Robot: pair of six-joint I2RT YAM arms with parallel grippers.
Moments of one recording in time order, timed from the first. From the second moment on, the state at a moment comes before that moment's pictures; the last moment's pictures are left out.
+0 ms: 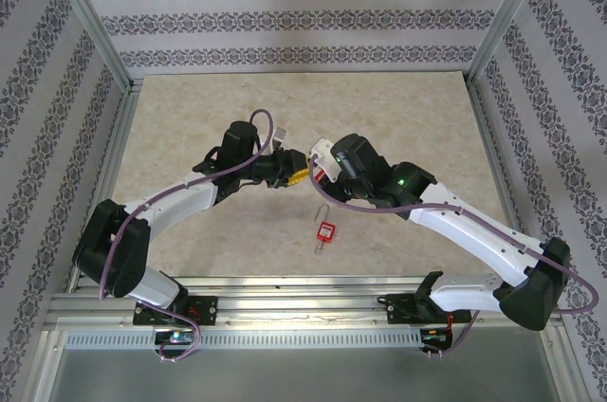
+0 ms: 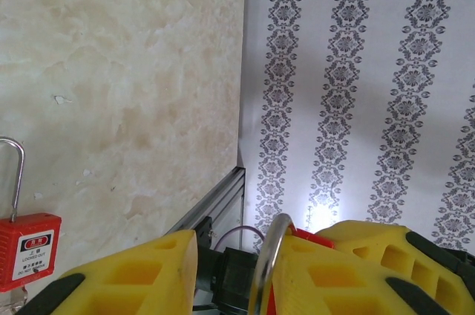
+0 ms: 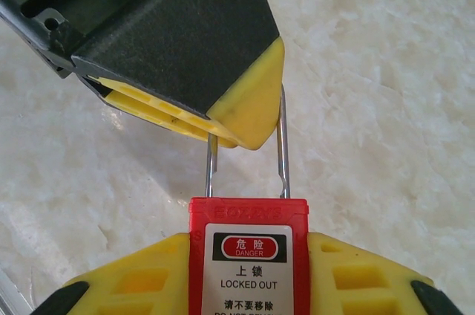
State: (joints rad) left arm -0.50 1.50 0.93 0.11 0.77 -1.17; right arm 0.84 1.23 1.16 -0.74 0.09 -0.07
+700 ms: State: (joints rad) left arm -0.48 1.52 0.96 0.03 0.81 -1.11; right arm 0.91 1.24 1.11 -0.70 0.19 -0.02
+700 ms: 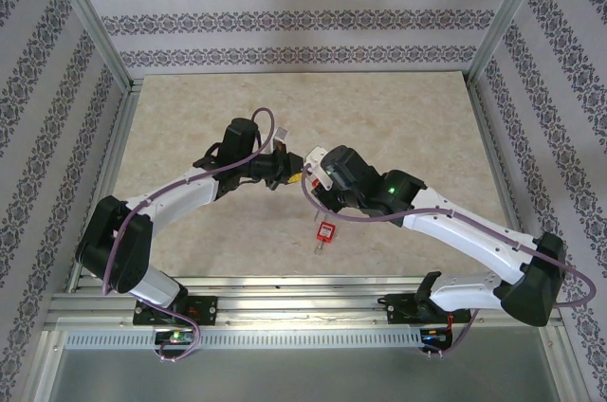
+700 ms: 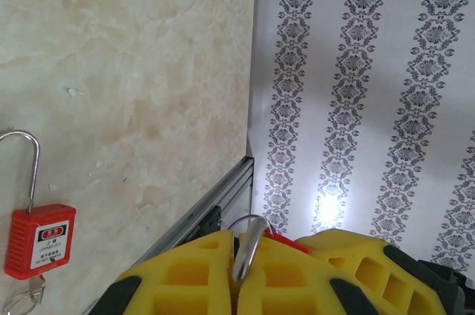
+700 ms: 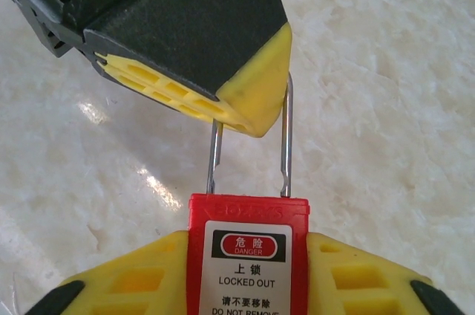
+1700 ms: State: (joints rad) left arm -0.37 1.25 0.74 -0.44 0.52 -0.68; right arm 0.73 1.17 1.07 -0.69 0.02 0.13
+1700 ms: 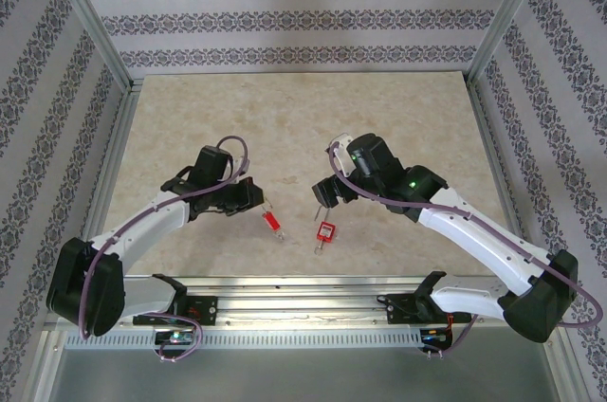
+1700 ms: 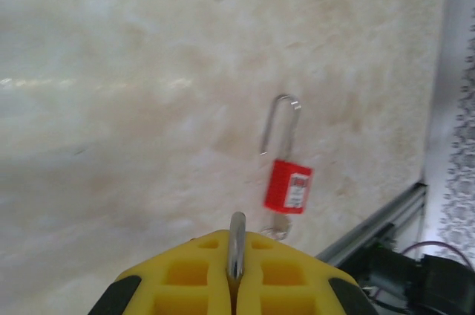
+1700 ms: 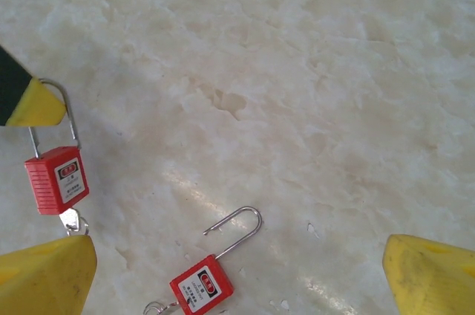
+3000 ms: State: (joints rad) left arm -0.38 1.66 0.95 -0.41 0.54 -0.61; right arm 0.77 1.62 1.00 -0.48 -0.15 0.41
